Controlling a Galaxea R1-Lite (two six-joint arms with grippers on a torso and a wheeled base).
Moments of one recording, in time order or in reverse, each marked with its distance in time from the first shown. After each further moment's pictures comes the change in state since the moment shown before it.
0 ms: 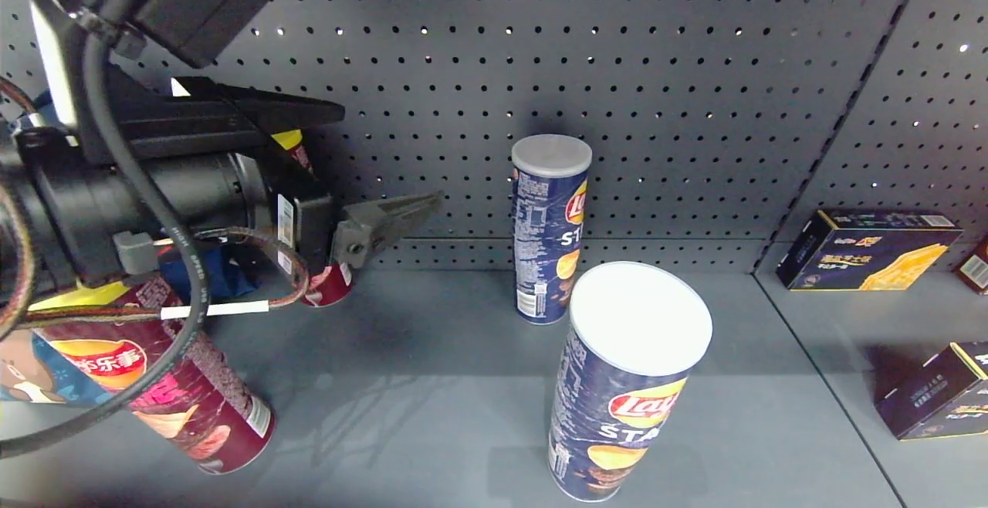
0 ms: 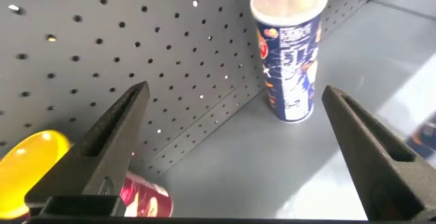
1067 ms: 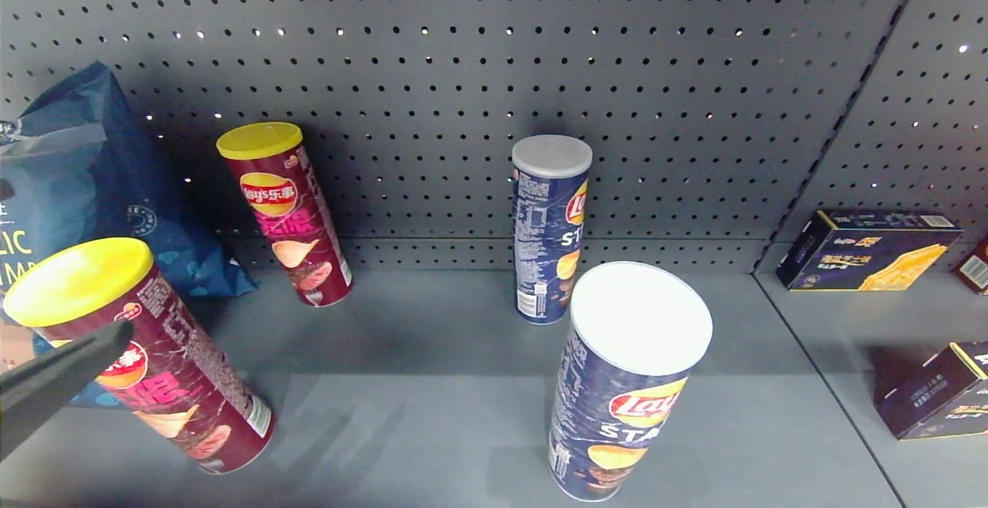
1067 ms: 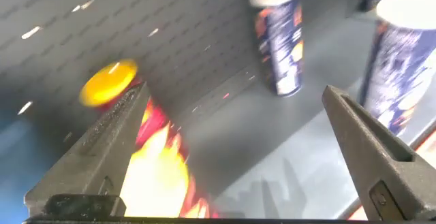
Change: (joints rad) left arm -0.004 -0.561 0.377 0.026 0.080 0.000; right arm 0.000 0.000 0.000 0.000 0.000 0.000
